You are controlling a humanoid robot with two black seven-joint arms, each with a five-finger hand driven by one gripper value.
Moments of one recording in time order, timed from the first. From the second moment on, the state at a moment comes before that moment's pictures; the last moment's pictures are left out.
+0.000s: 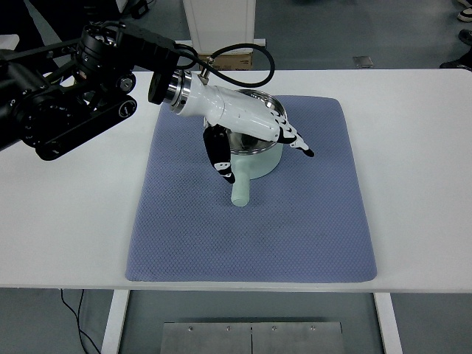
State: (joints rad) left arm -1.38 0.34 -0.27 -1.15 1.73 -0.52 -0.61; right arm -0.01 0.00 0.42 0.10 -0.54 -0.02 0.06
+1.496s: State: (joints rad) left arm -1.43 0.27 -0.01 -1.20 1.89 -0.50 -0.61; right arm -0.01 0.00 0.42 0.10 -0.54 -0.02 0.06
